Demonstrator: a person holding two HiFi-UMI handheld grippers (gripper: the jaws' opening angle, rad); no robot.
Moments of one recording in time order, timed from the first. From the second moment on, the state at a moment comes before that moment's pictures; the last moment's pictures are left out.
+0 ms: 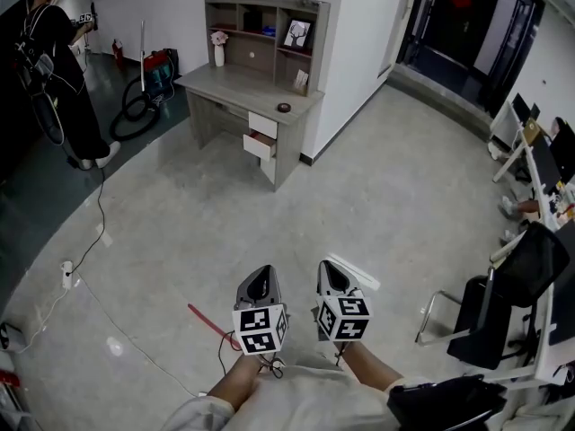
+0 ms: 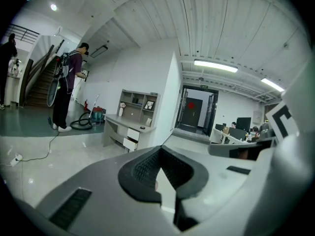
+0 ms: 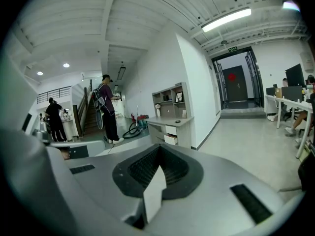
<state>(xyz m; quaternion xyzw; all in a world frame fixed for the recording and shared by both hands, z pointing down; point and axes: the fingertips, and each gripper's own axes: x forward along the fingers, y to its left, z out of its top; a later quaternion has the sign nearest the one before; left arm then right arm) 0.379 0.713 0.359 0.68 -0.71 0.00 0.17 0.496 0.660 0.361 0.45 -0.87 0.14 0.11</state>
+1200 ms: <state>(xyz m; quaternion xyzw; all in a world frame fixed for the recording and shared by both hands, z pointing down) 0.284 0.558 0.368 0.66 -0.73 -0.01 0.19 0.405 0.493 0.365 0.44 -0.88 0.14 0.13</state>
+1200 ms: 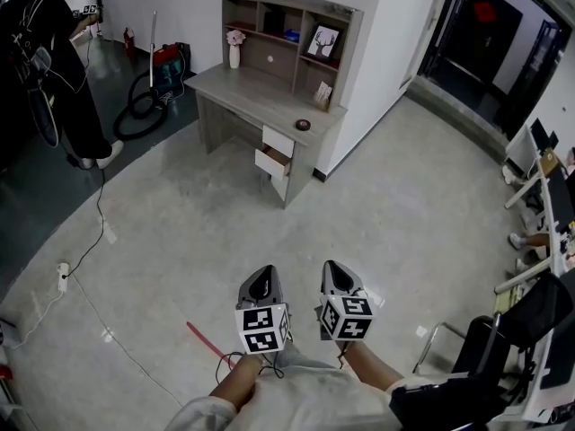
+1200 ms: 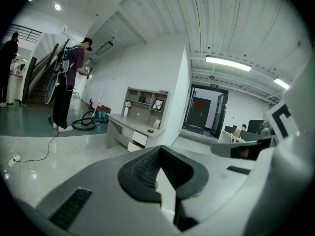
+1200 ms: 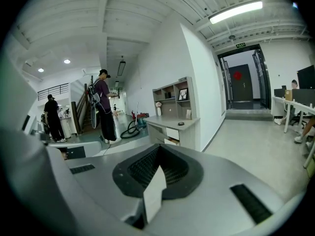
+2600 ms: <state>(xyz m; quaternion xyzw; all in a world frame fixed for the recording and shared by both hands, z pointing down) 0.241 0.366 0.391 0.66 -0.72 0.03 0.21 0.356 0.305 0.396 0.43 -0.88 0.17 0.15</state>
